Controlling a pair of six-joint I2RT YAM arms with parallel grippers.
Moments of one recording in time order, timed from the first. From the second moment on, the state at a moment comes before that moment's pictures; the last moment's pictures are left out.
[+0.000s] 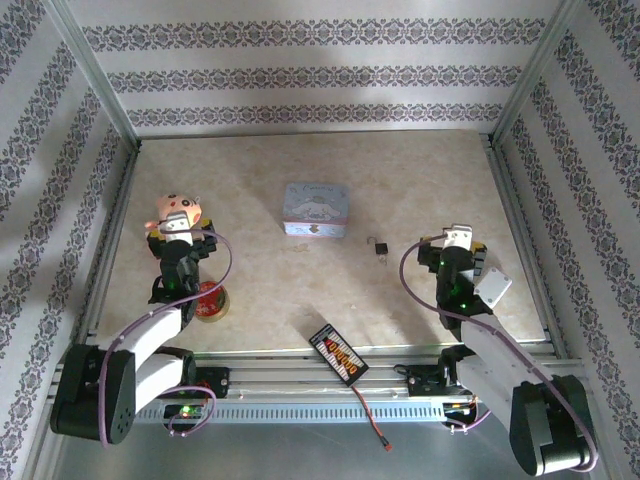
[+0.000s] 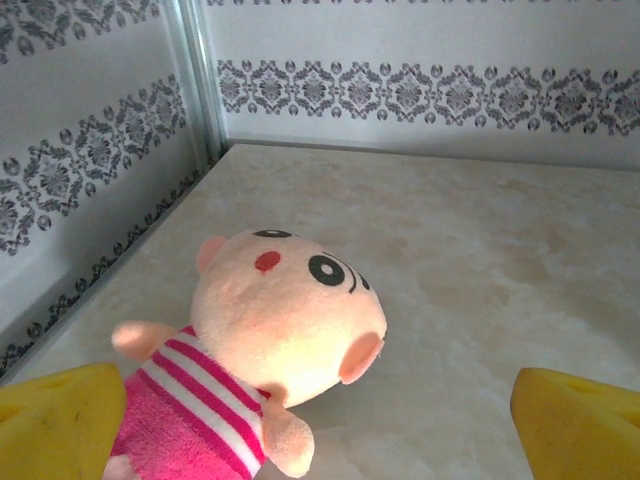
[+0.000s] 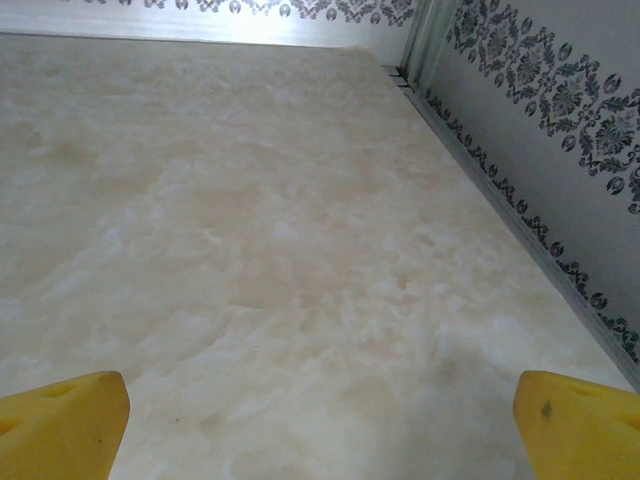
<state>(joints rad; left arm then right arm) -0.09 1.09 0.26 0.61 -0.41 -0.04 0.15 0.90 0.22 0.29 0.43 0.04</state>
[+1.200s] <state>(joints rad) 0.04 1.60 0.37 0.96 0.13 0.02 -0.06 1.03 0.10 0.70 0.20 0.07</state>
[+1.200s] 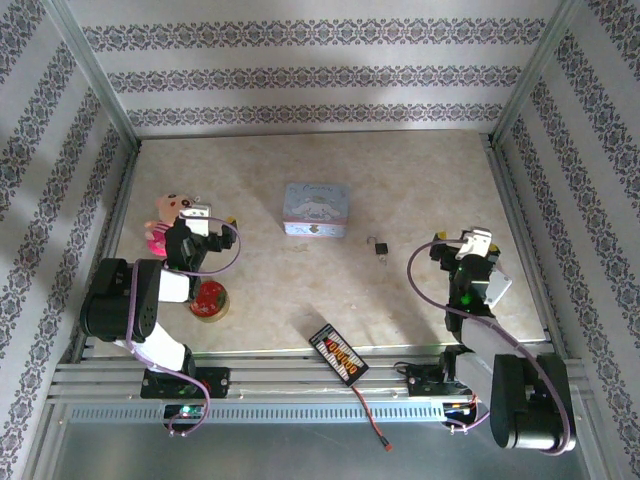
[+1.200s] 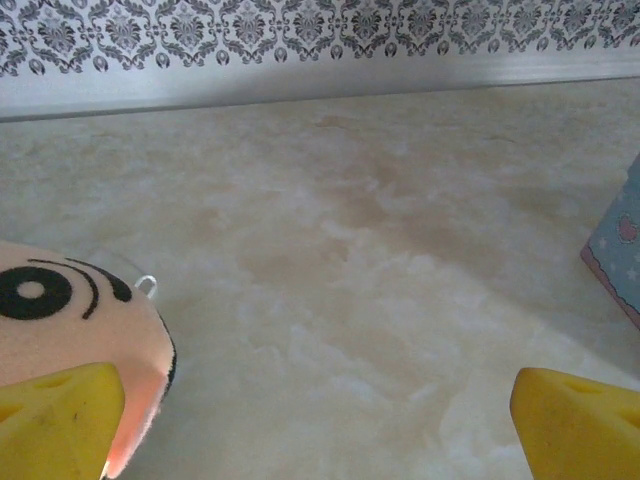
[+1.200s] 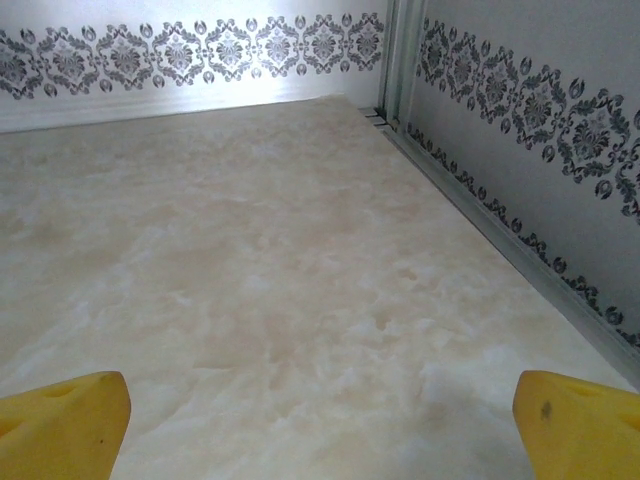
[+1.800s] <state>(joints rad) 0.04 1.60 0.37 0.90 0.14 0.02 -0.06 1.46 0.14 1.08 0.09 0.14</state>
